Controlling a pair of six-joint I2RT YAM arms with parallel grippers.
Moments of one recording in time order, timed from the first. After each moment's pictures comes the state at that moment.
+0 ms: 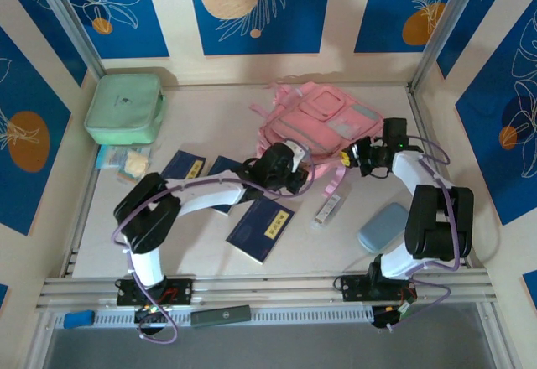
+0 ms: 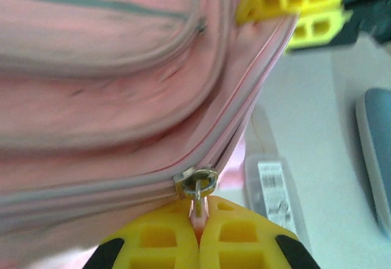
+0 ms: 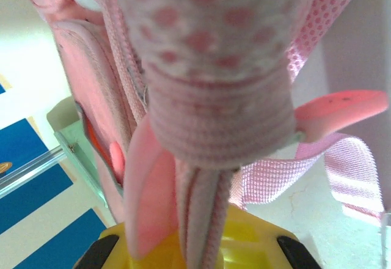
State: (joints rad) left arm -0.92 1.79 1.17 -0.01 0.06 -0.31; right arm -0.12 1.53 0.95 -0.43 -0.66 1.10
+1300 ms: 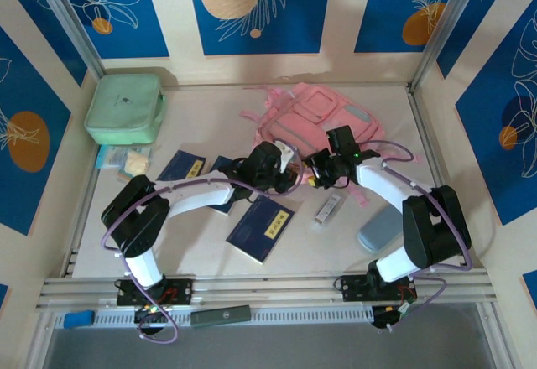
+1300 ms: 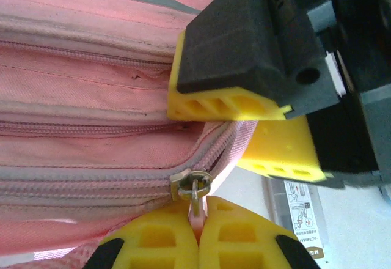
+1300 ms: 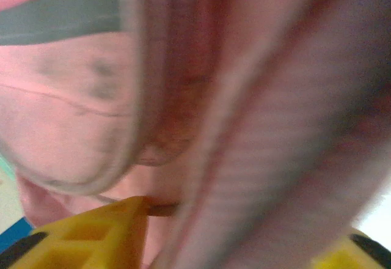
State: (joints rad) left arm -0.88 1.74 1.11 -0.02 0.12 -0.31; right arm 0.34 1.50 0.92 -0.40 -0.34 1.40
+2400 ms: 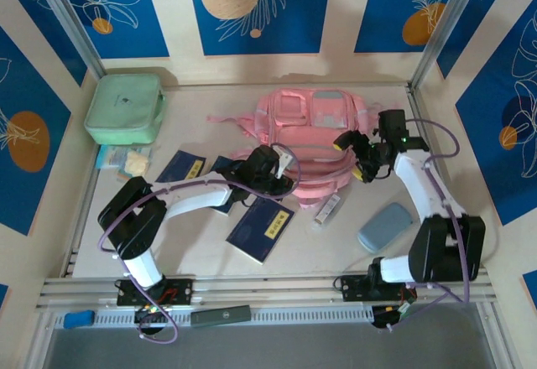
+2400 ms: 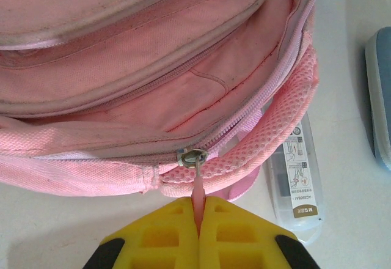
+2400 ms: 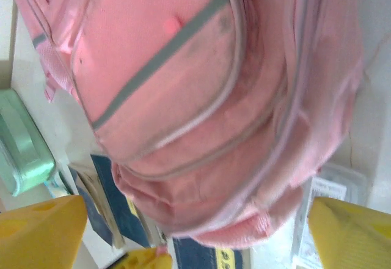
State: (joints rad) left arm -0.87 1.72 1.08 -0.11 0.17 -0.34; right arm 0.02 1.34 1.04 -0.77 -0.42 0.88
